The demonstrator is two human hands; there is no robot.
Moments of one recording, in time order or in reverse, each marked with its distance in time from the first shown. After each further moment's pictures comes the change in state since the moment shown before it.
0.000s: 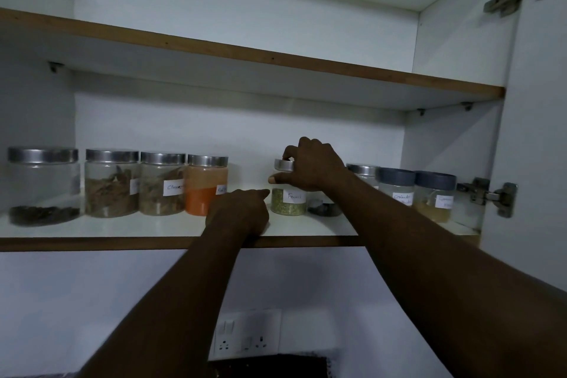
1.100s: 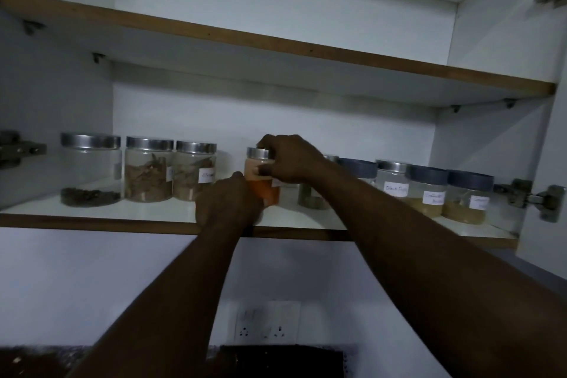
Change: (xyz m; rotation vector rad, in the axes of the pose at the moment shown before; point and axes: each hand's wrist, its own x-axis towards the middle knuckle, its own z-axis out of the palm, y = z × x) left_hand -0.034 -0.046 -0.006 -0.230 0.253 -0.397; right_hand 0.022 -0.087 -0.009 0.362 -0.041 -0.159
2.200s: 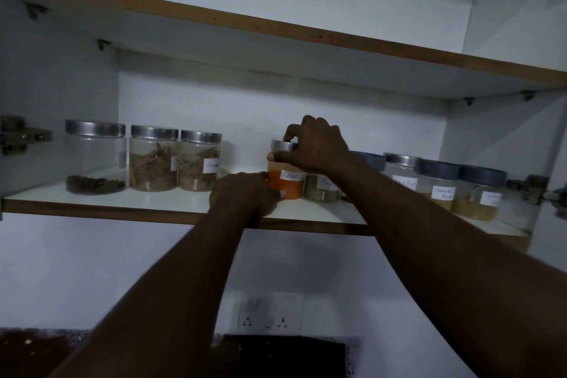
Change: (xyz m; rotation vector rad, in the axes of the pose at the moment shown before) left_hand 0.031 0.000 0.029 0.132 -0.185 0.170; right_hand -0.005 0.026 0.000 -0.219 0.122 0.122
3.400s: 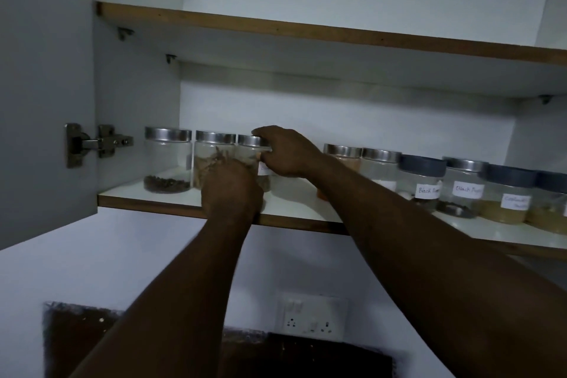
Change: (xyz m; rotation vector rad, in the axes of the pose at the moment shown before) left_hand -0.053 -0.079 -0.041 0.009 0.388 -0.309; right_hand 0.030 -0.128 0.014 0.386 -0.110 -0.258
